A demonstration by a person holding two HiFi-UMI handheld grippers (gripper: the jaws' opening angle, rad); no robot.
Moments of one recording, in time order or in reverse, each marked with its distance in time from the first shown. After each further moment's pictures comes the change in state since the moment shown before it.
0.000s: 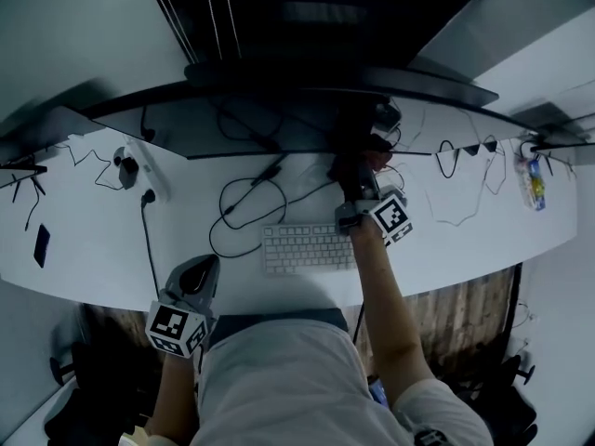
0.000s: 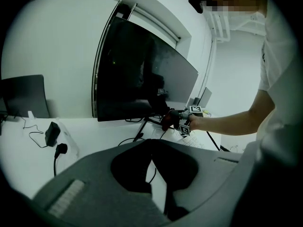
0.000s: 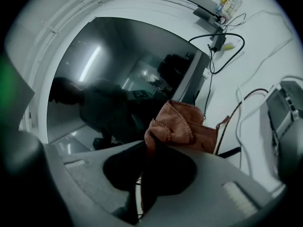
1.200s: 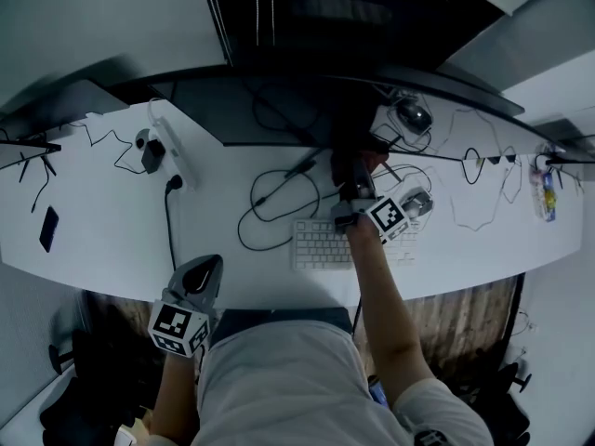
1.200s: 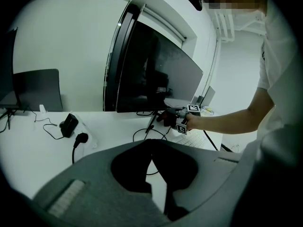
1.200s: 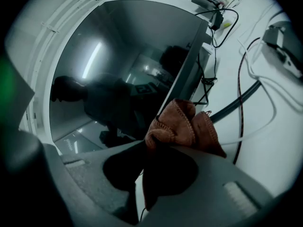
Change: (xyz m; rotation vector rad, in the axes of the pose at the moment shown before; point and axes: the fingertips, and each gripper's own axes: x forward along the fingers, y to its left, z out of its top) left arm -0.045 0.051 -0.035 -0.029 0.030 0.034; right arm 0.029 0.034 -0.096 0.051 0.065 0.050
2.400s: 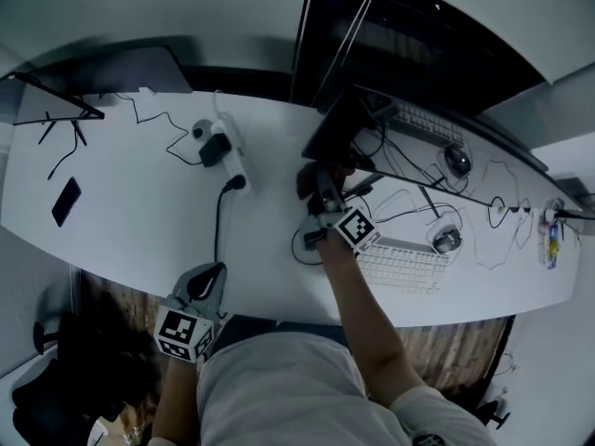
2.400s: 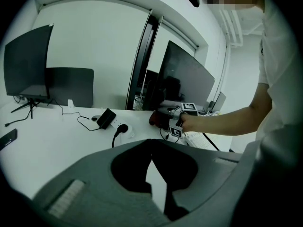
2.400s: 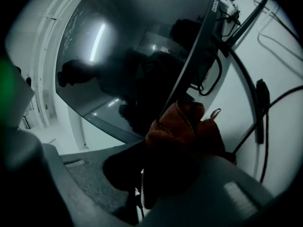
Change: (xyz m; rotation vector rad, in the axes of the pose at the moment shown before) left arm -0.077 0.101 -0.043 -0.074 -0.059 0.118; right arm 0.079 0.122 -0.211 -0.016 0.228 0.149
